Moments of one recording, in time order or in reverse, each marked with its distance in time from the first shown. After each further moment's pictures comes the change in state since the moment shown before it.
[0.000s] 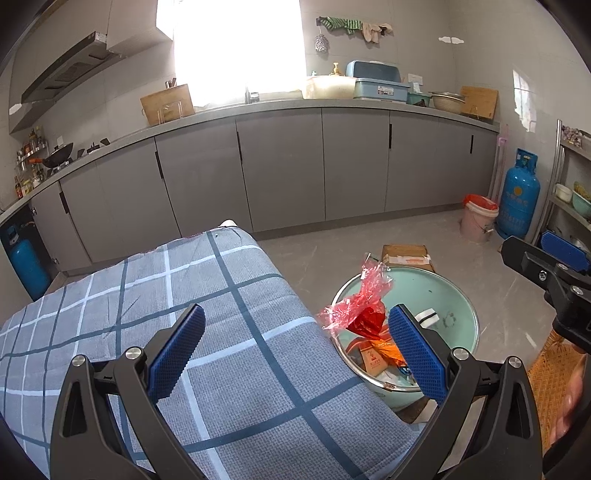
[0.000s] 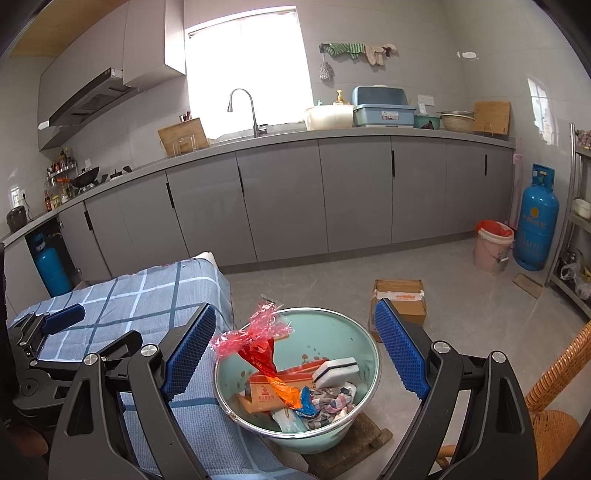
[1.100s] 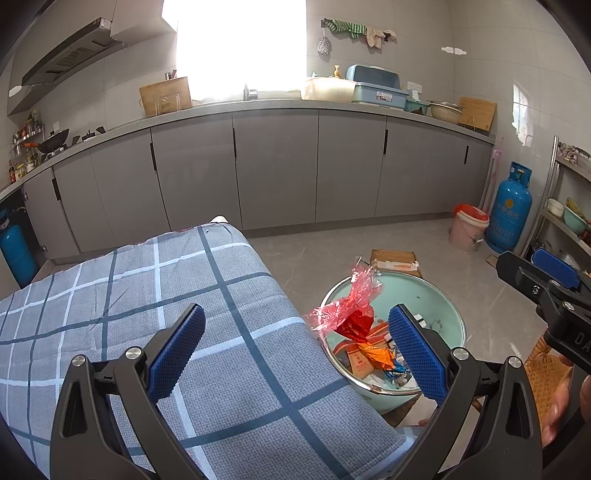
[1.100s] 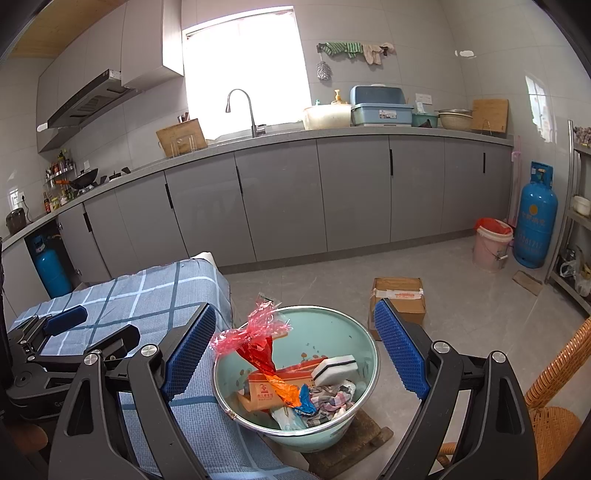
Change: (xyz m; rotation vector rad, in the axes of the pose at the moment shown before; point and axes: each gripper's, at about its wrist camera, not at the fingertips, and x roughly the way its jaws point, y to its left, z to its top) left arm -0.001 0.007 0.000 -0.052 0.003 -0.050; right arm 0.000 -0.003 -0.007 0.005 -0.002 -0.003
